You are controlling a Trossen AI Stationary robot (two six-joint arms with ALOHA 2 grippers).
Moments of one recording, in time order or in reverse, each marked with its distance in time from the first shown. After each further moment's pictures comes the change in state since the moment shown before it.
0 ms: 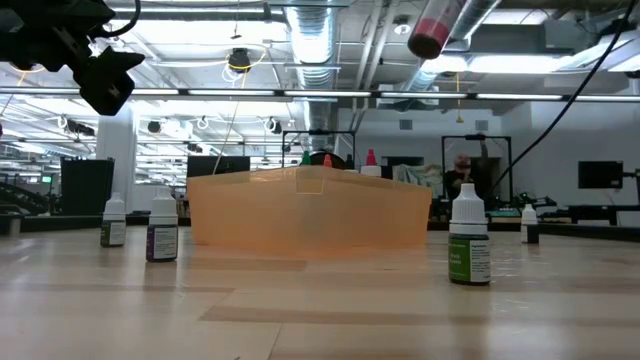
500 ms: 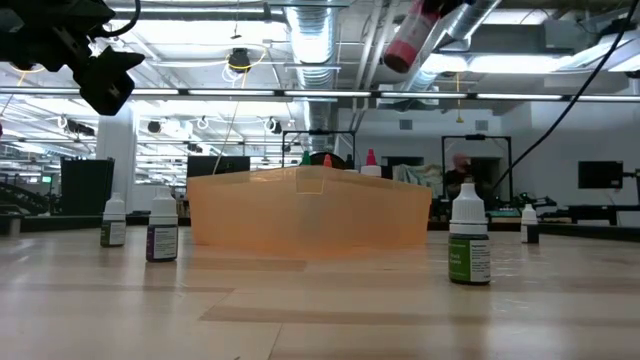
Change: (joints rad) left arm 0.000 0.000 0.000 0.000 0.000 0.000; right arm -0.116 0.004 0.000 0.045 0.059 0.084
